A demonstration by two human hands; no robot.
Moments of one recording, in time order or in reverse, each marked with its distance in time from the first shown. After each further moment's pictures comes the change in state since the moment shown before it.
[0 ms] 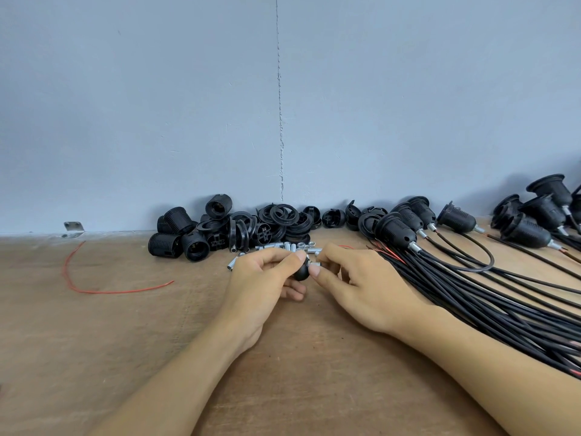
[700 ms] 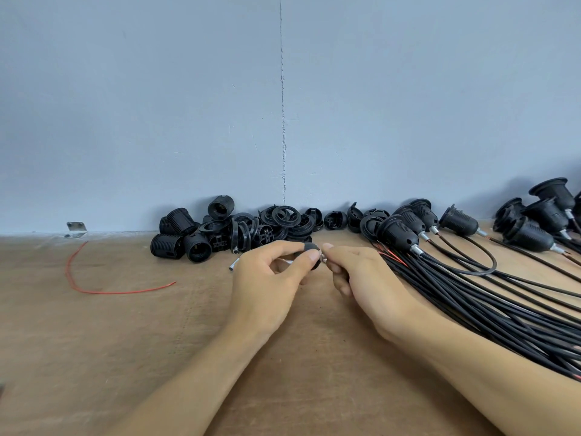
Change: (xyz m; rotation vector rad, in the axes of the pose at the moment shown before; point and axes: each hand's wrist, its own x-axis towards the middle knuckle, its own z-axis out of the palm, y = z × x) left_hand -0.011 0.012 0.010 0.309 0.108 0.324; right_hand 0.007 -0.024 -0.001 0.687 -0.006 0.494
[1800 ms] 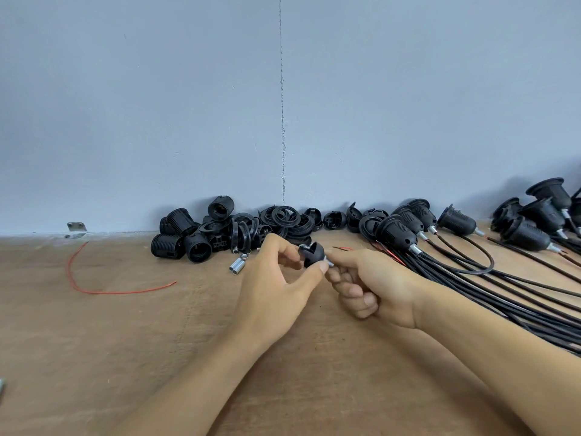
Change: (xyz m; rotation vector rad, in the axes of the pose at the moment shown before) left_hand -0.004 -0.010 0.003 0.240 0.035 0.113; right_hand 0.006 -0.011 -0.018 0.245 -0.326 0.408
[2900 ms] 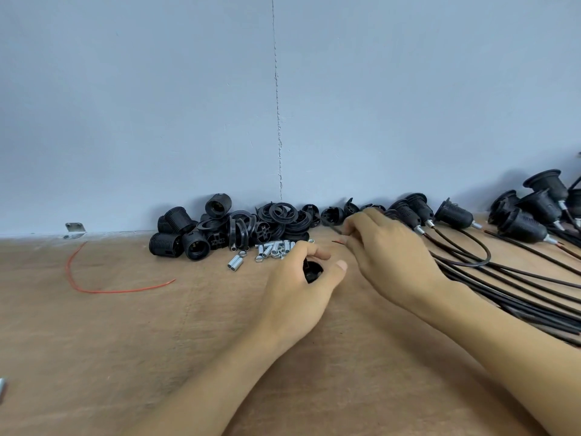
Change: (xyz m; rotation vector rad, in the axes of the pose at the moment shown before) left_hand -0.010 0.023 0.012 -0.136 -0.303 -0.261; right_hand -0.001 0.005 -0.025 -1.291 0.713 -0.775
